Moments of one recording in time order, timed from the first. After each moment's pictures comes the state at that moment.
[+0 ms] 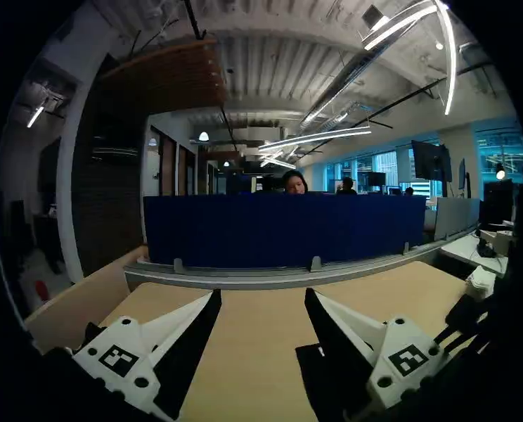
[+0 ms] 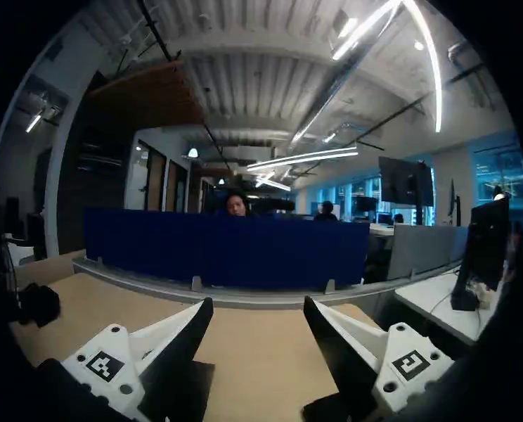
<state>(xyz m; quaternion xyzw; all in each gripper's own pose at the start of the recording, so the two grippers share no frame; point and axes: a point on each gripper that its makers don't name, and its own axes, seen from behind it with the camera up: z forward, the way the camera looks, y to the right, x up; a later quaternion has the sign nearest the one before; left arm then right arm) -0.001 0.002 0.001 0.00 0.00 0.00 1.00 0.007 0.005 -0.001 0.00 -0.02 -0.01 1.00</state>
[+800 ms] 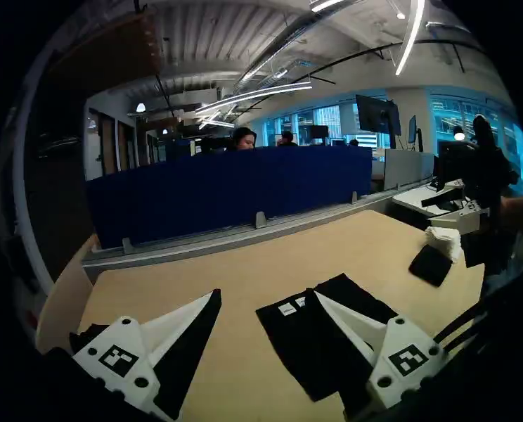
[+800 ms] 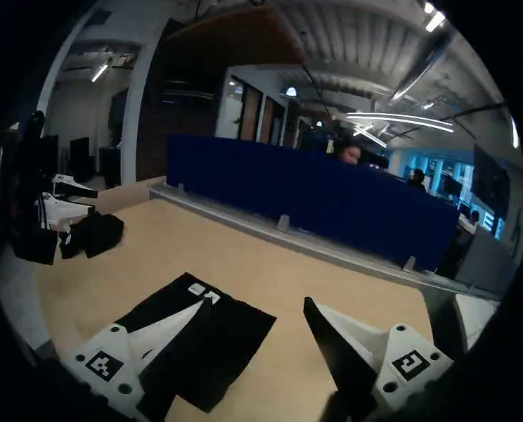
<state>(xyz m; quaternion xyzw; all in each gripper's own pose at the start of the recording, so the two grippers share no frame) -0.064 0.074 0.007 -0.14 -0.10 0.06 0.98 -0.053 -0.085 -0.003 0.23 -0.17 -0.10 0.95</state>
